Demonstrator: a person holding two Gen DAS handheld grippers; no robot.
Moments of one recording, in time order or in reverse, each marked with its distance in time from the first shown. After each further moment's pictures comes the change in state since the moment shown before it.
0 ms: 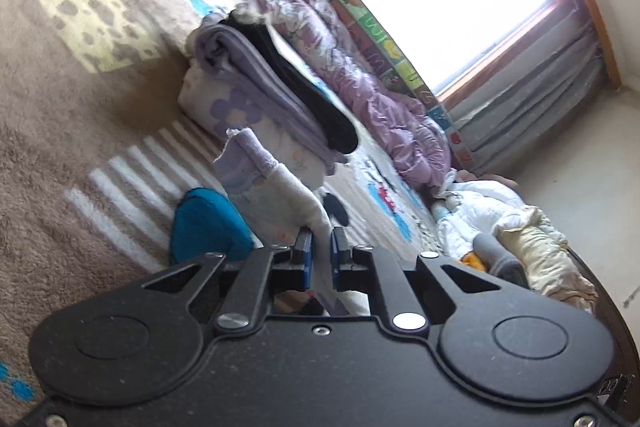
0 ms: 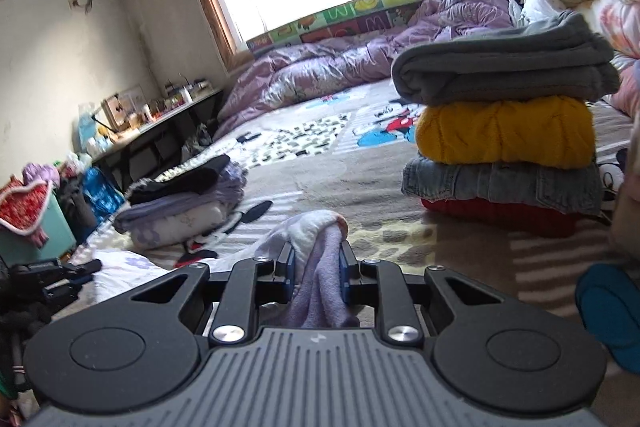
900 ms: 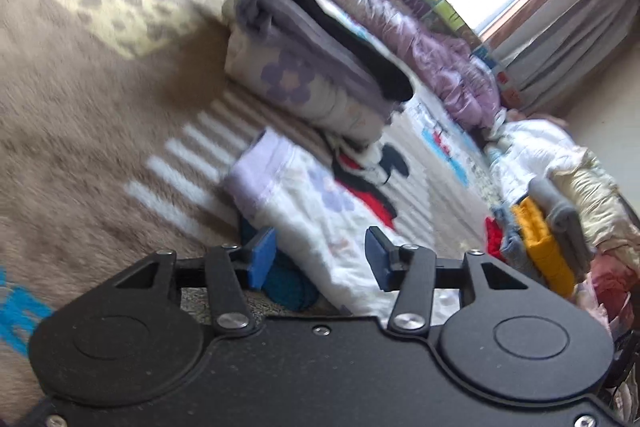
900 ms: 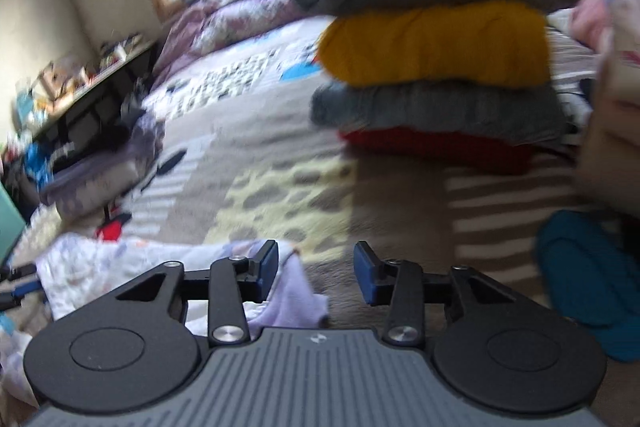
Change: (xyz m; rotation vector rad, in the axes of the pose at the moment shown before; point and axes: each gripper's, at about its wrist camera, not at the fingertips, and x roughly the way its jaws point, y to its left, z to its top) left arm -0.018 0.006 0.012 0.108 0.130 0.124; right arm 0.022 -0.056 -0.012 0.117 0.164 -0.149
